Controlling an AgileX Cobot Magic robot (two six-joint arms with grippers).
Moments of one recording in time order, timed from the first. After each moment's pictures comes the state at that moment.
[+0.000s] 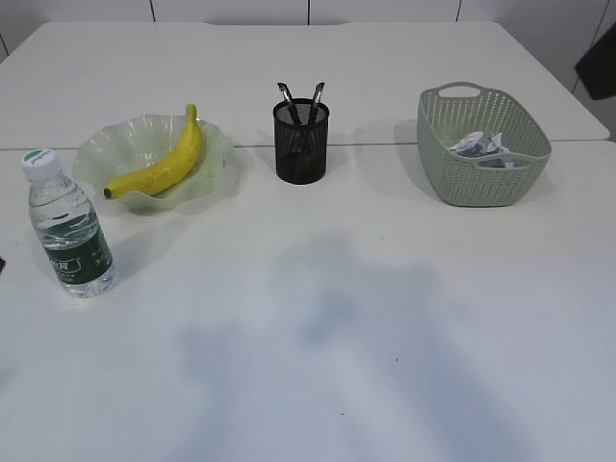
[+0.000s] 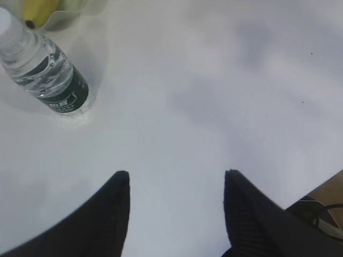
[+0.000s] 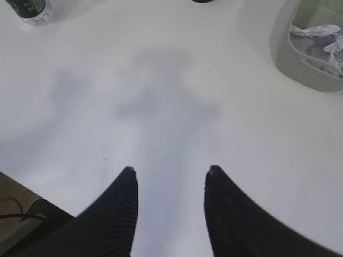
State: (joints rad) left arm -0.69 0.90 -0.83 0.18 0.92 -0.31; right arm 0.37 1.18 -1.41 0.09 1.25 -0.15
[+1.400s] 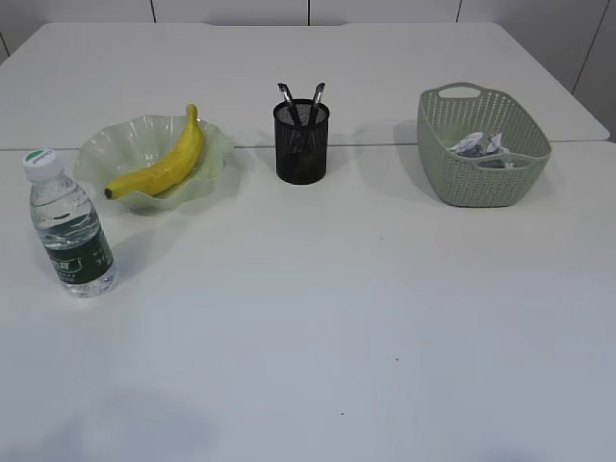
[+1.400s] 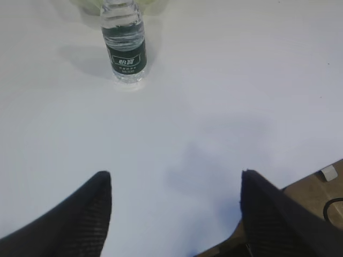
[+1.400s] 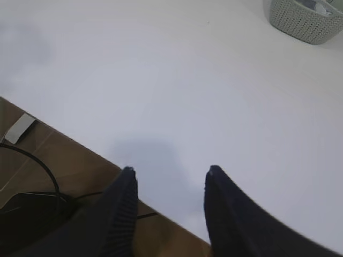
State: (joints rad) left arm -0.69 0.27 -0.69 0.26 1.22 -0.36; right arm 0.37 0.35 -0.78 0.07 1.27 -0.19
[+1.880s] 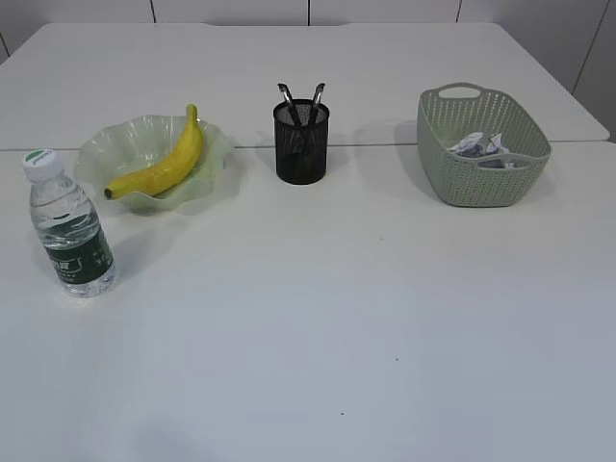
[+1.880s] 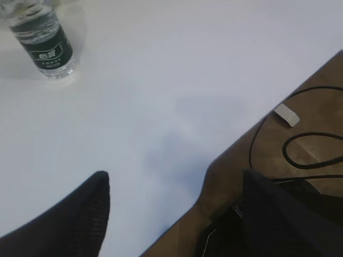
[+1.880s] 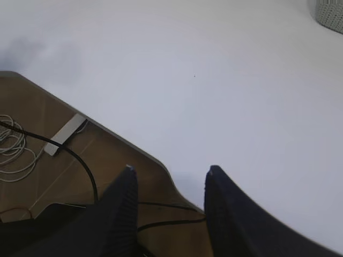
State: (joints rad) left arm -0.69 0.20 -0.63 0.04 1.24 -0.07; right arm 0.37 0.09 -0.61 0.20 1.27 -0.20
